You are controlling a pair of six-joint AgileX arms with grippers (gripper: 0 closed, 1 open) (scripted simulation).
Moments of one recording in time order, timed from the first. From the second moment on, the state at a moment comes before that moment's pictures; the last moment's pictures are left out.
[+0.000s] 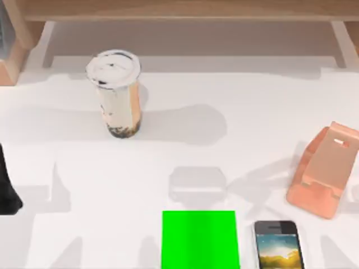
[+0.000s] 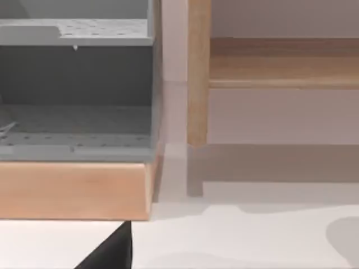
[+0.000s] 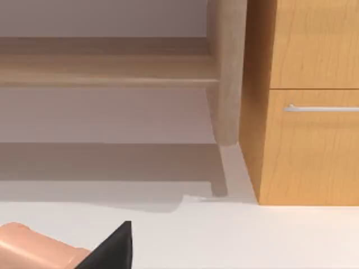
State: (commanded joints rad) left arm 0.00 0.00 0.00 0.00 0.00 0.00; right arm 0.00 0.00 0.00 0.00 0.00 0.00
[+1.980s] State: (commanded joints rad) left arm 0.00 0.00 0.00 0.00 0.00 0.00; right arm -0.26 2.17 1.83 -1.23 0.00 -1.46
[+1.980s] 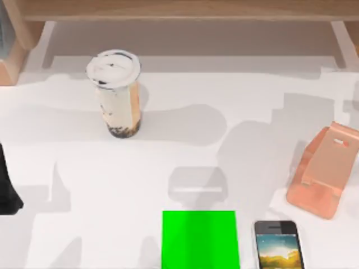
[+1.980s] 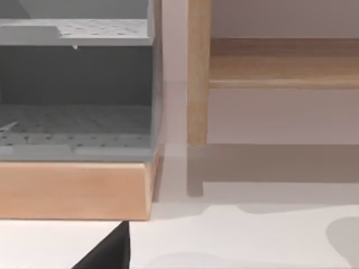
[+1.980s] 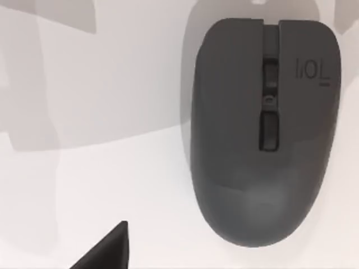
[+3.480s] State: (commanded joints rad) left arm 0.00 0.00 0.00 0.00 0.00 0.00; right arm -0.26 2.26 1.61 -0.92 0.00 -1.46
